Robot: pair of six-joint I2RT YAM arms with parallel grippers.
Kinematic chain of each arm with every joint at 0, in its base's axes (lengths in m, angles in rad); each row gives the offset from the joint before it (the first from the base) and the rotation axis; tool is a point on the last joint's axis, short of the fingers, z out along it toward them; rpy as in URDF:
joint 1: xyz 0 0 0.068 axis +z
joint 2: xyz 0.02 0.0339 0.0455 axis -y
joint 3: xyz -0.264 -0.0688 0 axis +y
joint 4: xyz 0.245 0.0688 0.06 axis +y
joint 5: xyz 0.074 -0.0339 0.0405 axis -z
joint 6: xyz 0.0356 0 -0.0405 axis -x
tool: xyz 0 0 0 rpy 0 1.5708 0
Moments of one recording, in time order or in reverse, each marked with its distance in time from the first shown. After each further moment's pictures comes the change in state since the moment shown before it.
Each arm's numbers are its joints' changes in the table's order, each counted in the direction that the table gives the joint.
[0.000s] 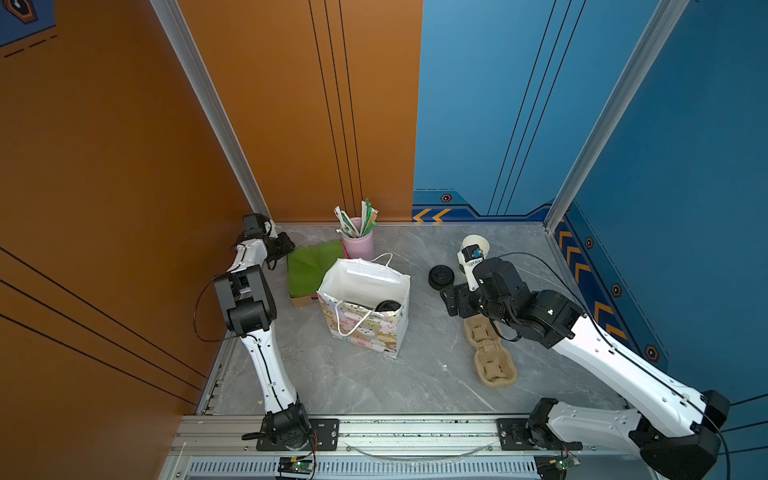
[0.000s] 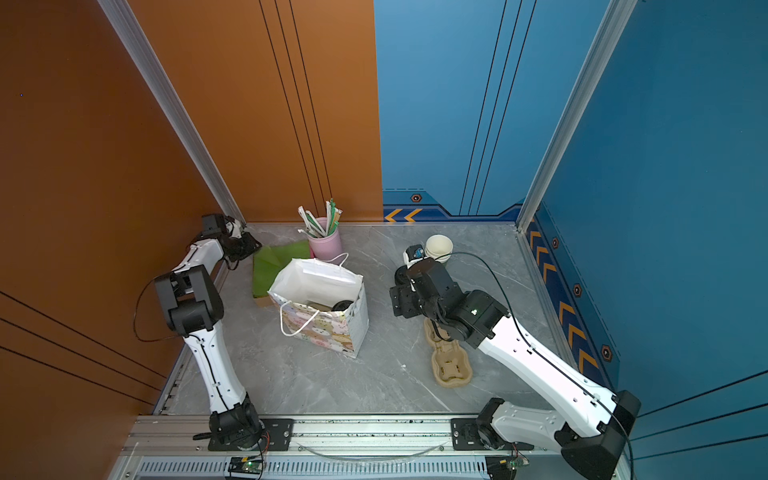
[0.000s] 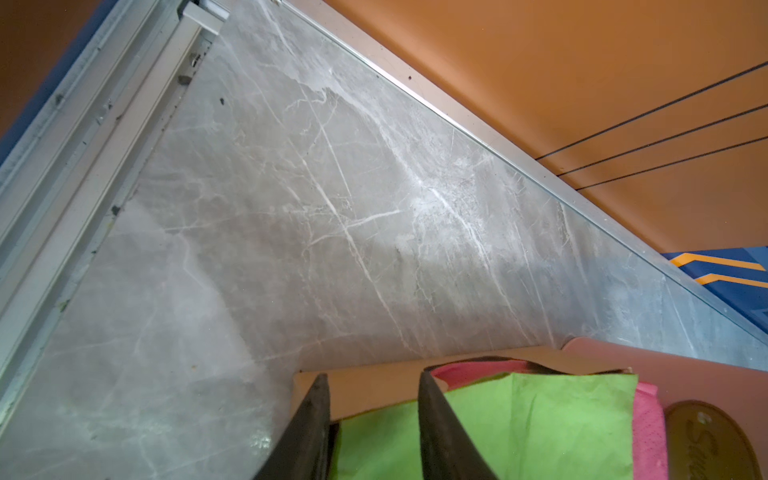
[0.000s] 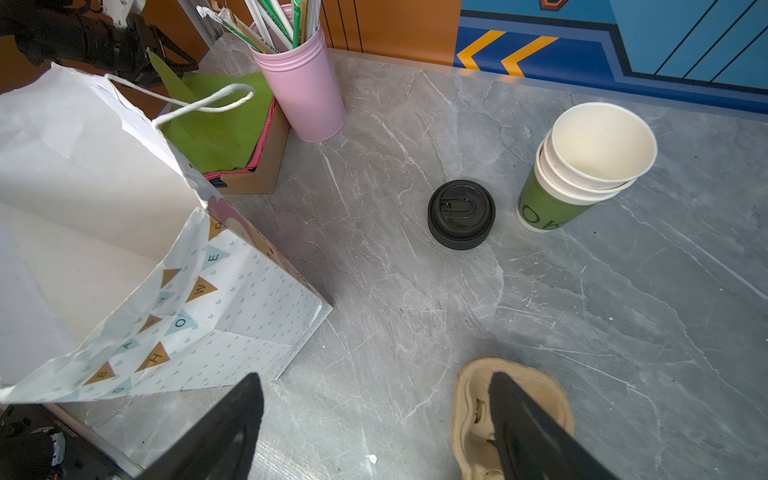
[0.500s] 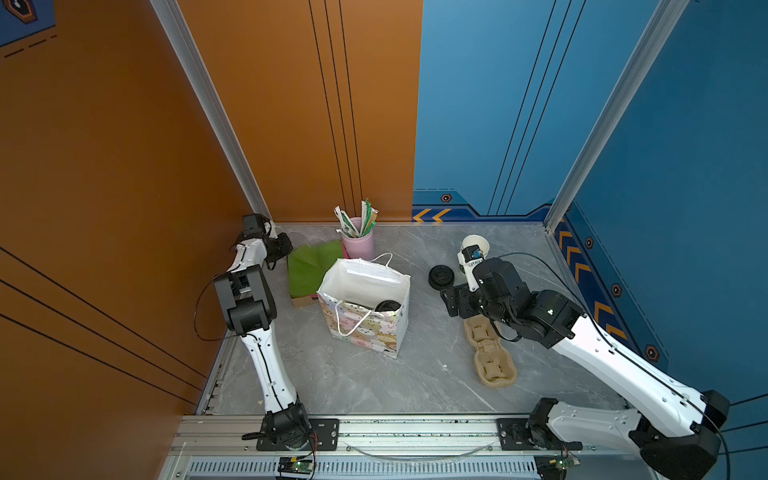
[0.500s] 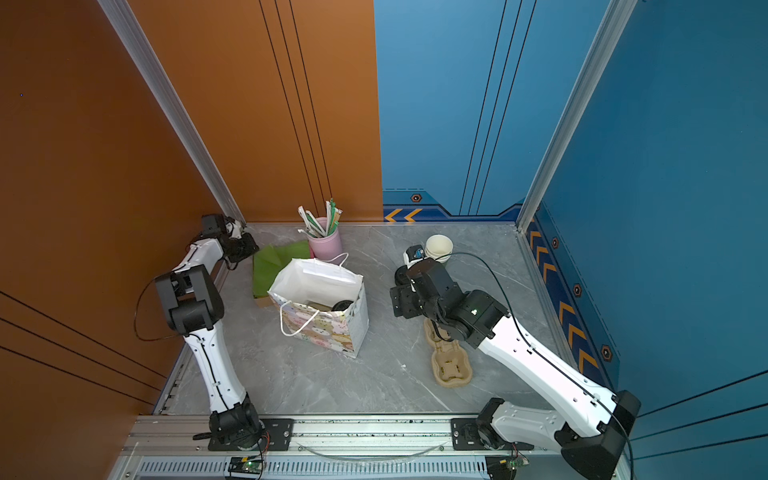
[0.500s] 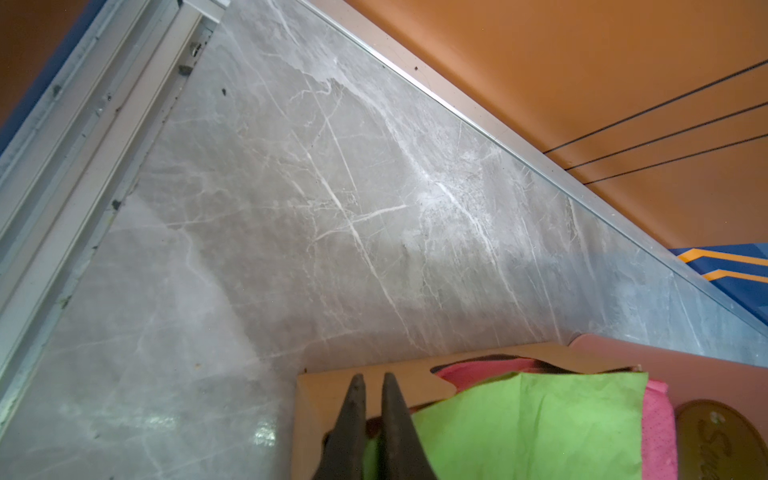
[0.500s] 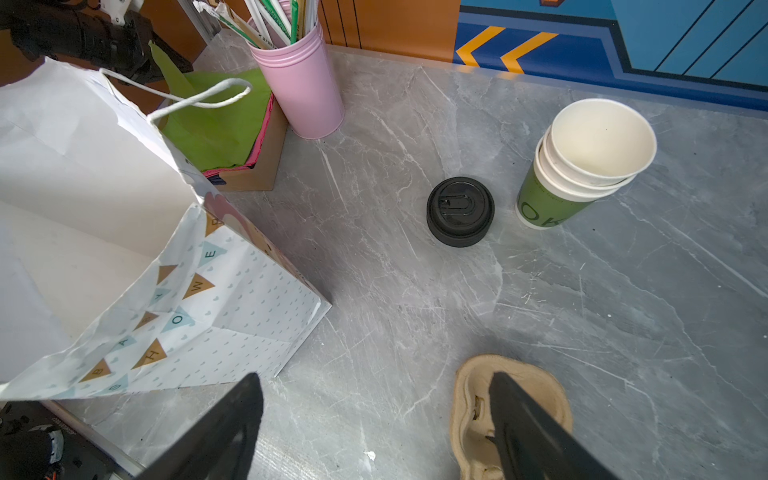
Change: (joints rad) left arm 0.001 -0.016 -0.021 0.027 0.003 -0.011; right arm 0.000 0.000 0.000 0.008 0.000 0.000
